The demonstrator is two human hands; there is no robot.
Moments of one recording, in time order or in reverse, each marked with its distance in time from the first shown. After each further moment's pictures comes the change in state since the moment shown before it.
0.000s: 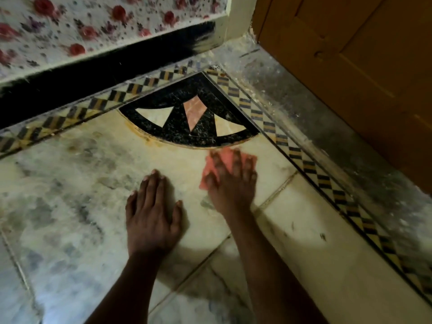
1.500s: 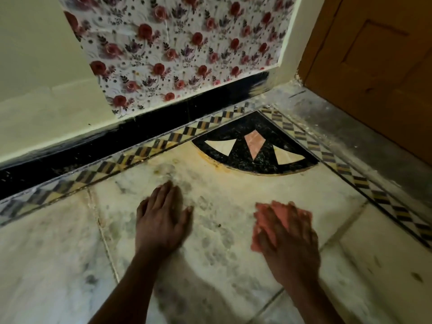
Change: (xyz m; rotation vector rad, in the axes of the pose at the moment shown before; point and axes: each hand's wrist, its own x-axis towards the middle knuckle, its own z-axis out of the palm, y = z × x) left_hand 0.044 -0.147 -0.050 -0.040 -0.075 -0.031; right_hand -0.092 -0.024 0.032 -0.030 0.102 0.023
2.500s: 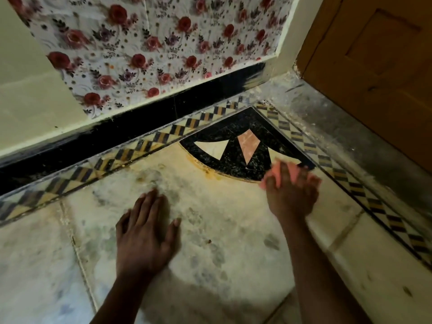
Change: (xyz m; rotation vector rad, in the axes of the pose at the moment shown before) left_hand 0.007 -0.001 0.007 0.034 -0.027 -0.036; right_hand 0.163 -0.007 -0.016 0.079 -0.038 0.283
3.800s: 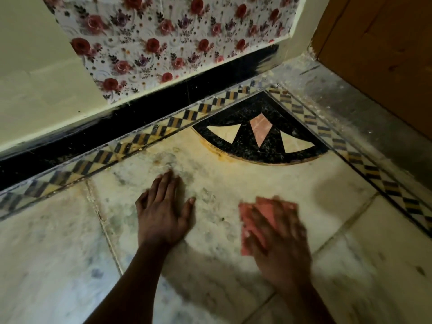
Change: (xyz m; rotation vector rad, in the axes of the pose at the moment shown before) left_hand -0.001 0.003 -0.006 0.009 -0.017 -0.001; right_hand -0.177 0.035 0.015 -0.096 -0.045 -0.461
